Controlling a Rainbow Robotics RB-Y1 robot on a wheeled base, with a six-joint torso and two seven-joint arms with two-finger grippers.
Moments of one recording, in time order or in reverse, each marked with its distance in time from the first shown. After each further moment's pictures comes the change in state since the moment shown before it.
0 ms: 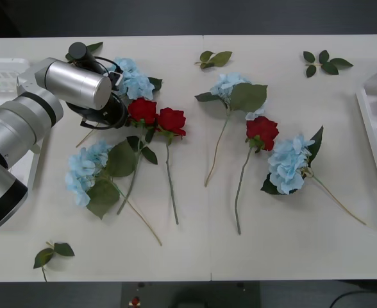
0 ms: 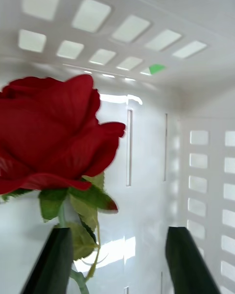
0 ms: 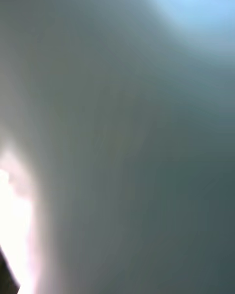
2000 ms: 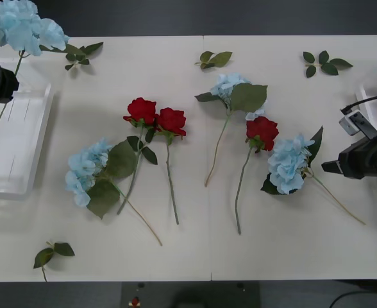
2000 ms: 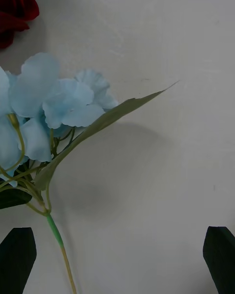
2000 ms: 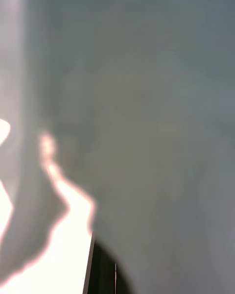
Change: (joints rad) right arm 0.519 -0.409 0.182 -1.209 -0.564 -0.002 0.019; left arm 0.554 0.460 0.754 -0.877 0.202 0.329 -0.302
